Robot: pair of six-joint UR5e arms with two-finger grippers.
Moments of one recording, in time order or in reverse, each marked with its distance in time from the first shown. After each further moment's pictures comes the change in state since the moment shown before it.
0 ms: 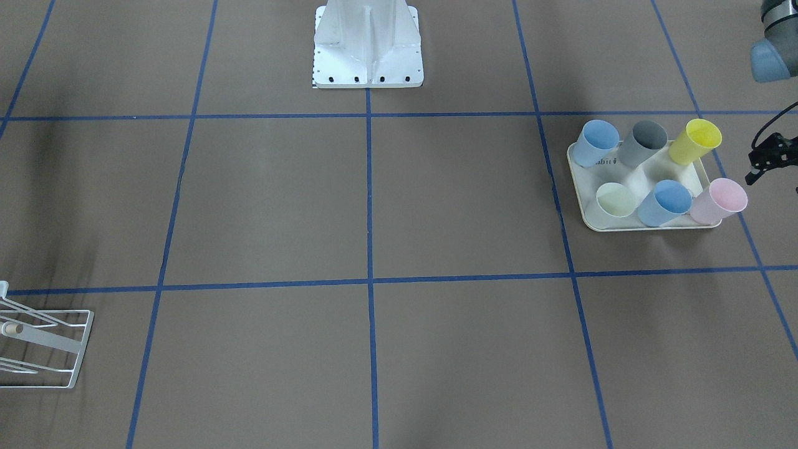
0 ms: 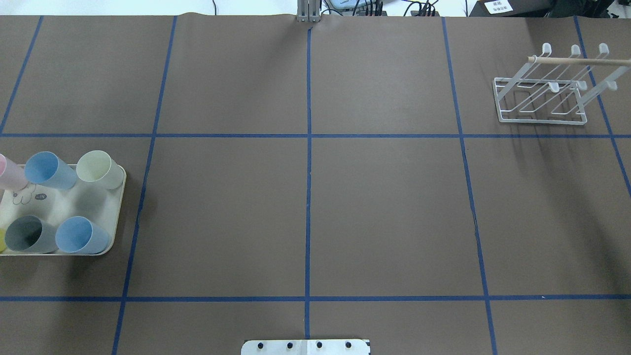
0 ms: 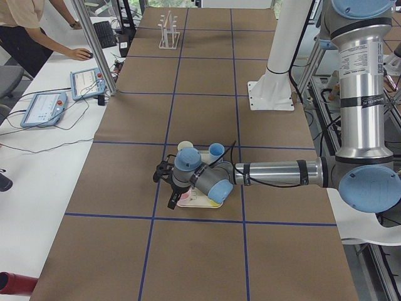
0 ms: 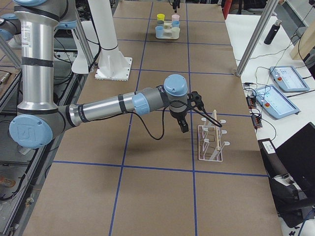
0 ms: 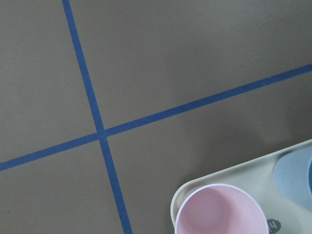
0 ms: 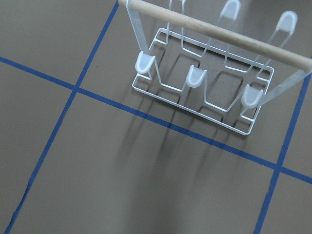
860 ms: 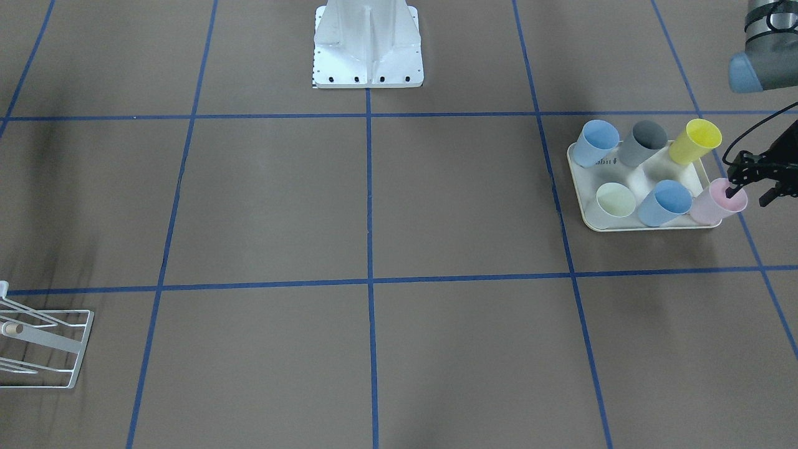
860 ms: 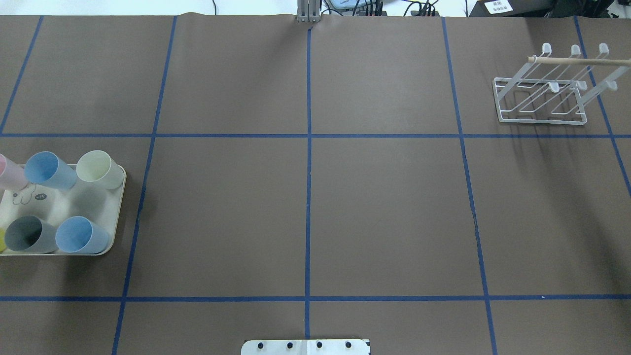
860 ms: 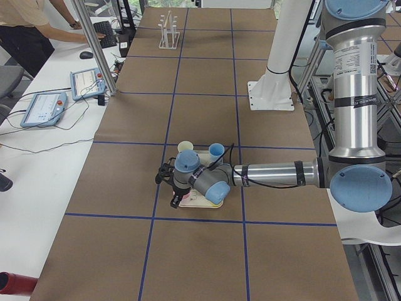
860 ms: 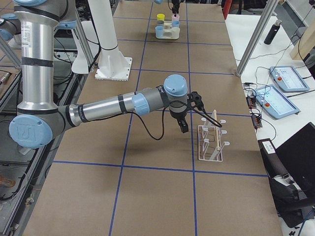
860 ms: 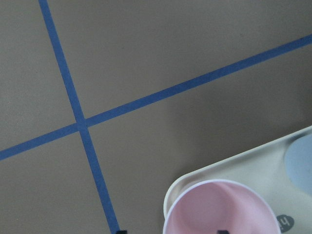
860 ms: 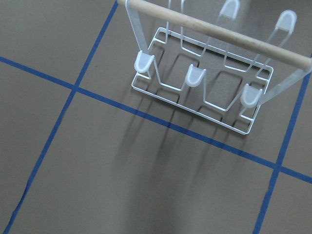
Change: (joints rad) left arm 0.050 -0.017 0.048 -0.018 0.018 -0.001; right arm 0.000 -0.001 -0.001 0.000 -0.001 -0.001
